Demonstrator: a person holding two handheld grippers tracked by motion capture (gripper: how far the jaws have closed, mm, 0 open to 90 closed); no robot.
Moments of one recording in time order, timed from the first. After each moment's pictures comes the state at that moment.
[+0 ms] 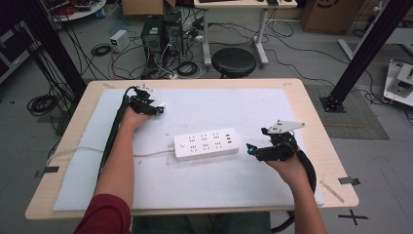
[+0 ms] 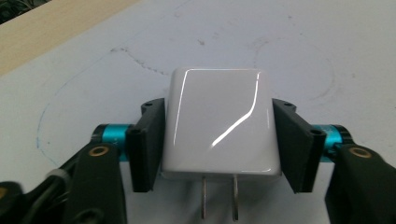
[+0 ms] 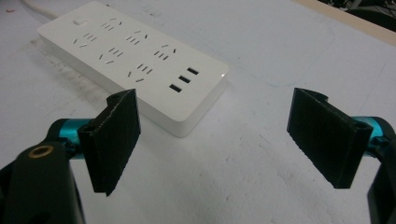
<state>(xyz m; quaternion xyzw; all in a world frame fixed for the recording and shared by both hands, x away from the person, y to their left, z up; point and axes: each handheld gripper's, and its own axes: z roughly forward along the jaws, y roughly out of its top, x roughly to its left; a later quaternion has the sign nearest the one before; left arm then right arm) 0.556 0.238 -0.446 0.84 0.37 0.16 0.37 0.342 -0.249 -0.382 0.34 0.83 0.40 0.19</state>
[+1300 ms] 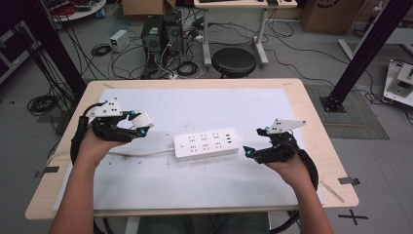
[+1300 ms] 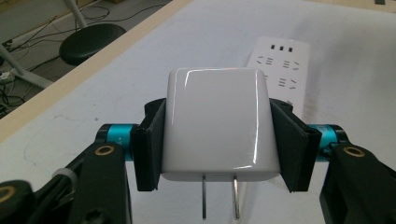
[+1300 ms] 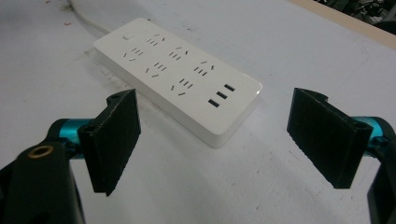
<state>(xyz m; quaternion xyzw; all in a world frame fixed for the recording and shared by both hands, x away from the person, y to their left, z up) 0.363 0.253 -0.336 0.83 0.22 0.18 0.48 0.330 -0.240 -0.361 0.30 0.84 0.42 0.16</state>
